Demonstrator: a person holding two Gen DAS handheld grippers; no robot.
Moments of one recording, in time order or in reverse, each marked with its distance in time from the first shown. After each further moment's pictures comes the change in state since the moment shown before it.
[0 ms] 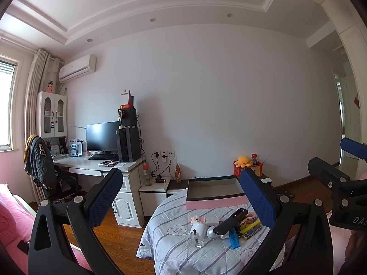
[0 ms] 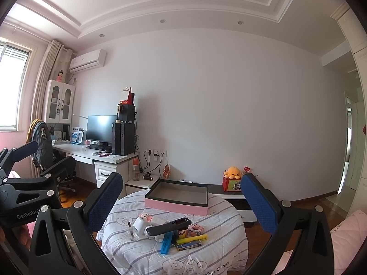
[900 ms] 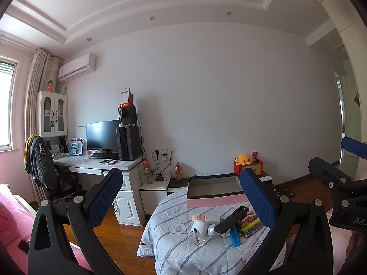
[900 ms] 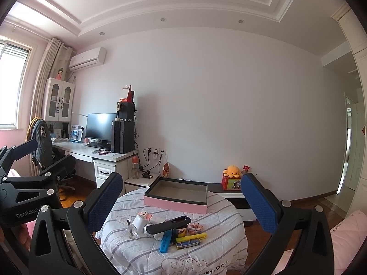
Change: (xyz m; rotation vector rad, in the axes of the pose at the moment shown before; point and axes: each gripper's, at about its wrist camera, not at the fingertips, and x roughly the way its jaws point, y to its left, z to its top) left arm 0.002 0.000 -0.006 0.003 0.007 0.003; right arm 0.001 0.001 -0.005 -0.005 0.006 -0.007
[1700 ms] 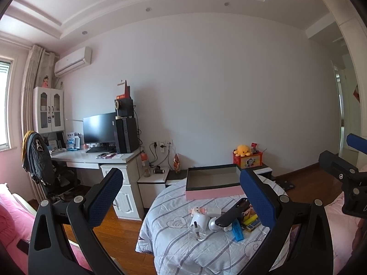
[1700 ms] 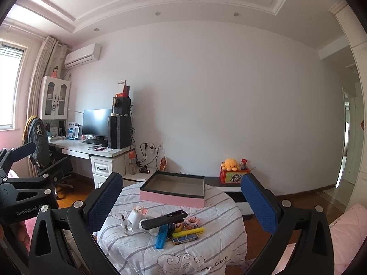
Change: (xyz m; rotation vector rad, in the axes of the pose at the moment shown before) left arm 0.029 0.002 -0.018 0.009 0.064 -0.009; right arm 0.012 -0.011 -0.012 0.028 0.046 -0.027
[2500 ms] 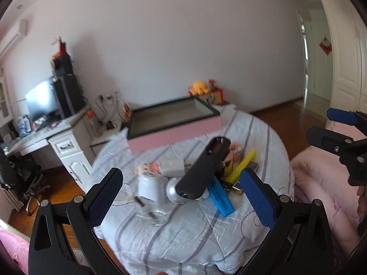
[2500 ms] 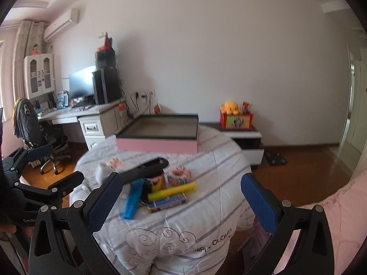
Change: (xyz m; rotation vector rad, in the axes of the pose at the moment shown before) left arm 0.187 -0.083 -0.107 0.180 0.376 -0.308; right arm 0.146 -0.061 -0.100 0.092 0.359 0.014
